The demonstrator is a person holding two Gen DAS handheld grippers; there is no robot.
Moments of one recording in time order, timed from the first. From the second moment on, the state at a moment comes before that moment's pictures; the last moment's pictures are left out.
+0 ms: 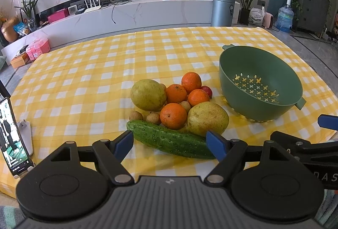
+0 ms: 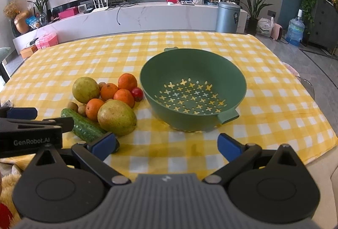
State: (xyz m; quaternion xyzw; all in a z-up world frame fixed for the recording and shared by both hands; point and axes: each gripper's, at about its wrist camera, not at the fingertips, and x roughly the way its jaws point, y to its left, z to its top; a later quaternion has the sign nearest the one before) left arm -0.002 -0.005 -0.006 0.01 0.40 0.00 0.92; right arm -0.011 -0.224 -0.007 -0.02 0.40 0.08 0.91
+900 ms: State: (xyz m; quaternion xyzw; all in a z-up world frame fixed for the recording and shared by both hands) left arm -0.002 -0.005 -0.005 0.01 0.40 0.01 0.92; right arm -0.010 -0.225 -0.011 -0.01 0.41 0.08 0.91
